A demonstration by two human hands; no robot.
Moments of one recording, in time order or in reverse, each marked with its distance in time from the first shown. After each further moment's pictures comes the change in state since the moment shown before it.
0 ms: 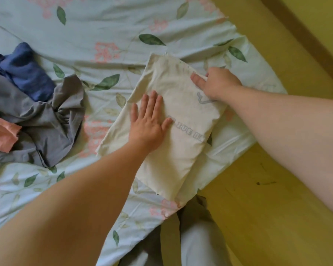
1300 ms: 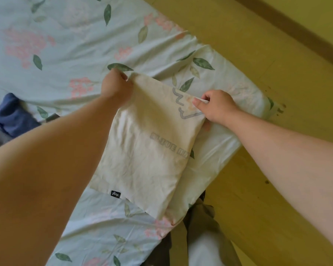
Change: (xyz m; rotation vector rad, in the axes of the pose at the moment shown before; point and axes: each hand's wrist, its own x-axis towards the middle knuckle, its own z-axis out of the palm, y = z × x) left_hand 0.150 0.020 -0.115 -0.274 0.140 -0.320; right_hand -0.035 0.079 0.007 0.492 0.035 0.058
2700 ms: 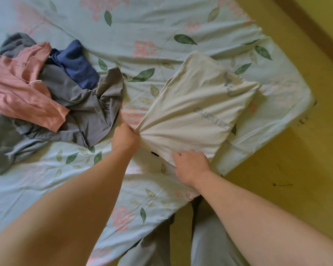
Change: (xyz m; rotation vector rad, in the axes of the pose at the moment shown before) left_hand -0.198 -0.229 0.007 -0.062 -0.110 -0.411; right_hand -0.214 -0.076 0.207 -0.779 -0.343 -0.520
